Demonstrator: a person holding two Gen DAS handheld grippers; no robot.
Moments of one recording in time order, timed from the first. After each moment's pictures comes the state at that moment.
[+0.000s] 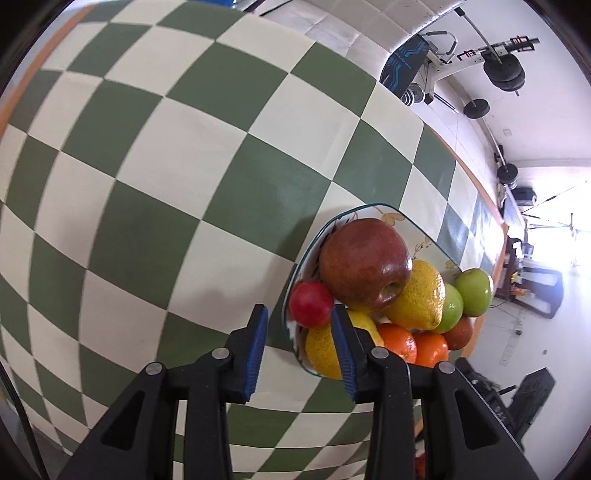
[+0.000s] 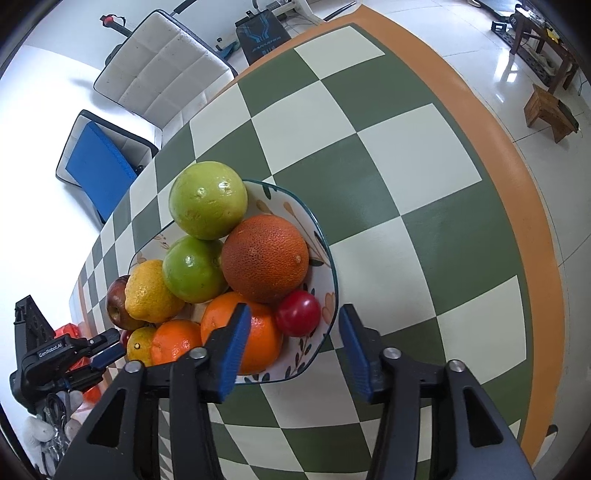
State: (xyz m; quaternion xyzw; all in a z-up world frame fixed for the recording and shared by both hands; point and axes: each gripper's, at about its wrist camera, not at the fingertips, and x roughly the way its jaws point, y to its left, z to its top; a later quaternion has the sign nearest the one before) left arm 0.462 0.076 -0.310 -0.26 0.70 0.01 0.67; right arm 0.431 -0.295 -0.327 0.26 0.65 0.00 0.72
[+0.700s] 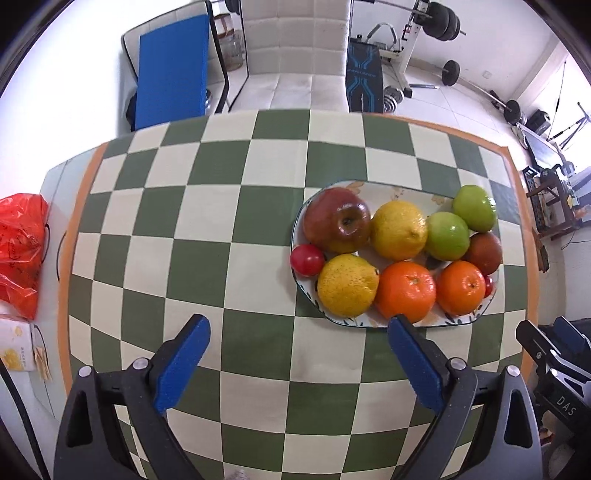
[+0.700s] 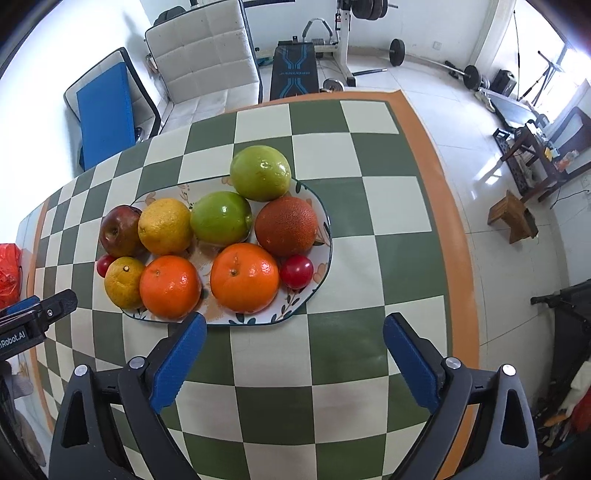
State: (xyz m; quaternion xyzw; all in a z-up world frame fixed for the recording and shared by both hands) left arm 0.401 0.007 -0.236 -0.02 0.63 0.02 0.78; right arm 0.377 -0.235 -0.251 0.04 0.61 -0.02 0.79
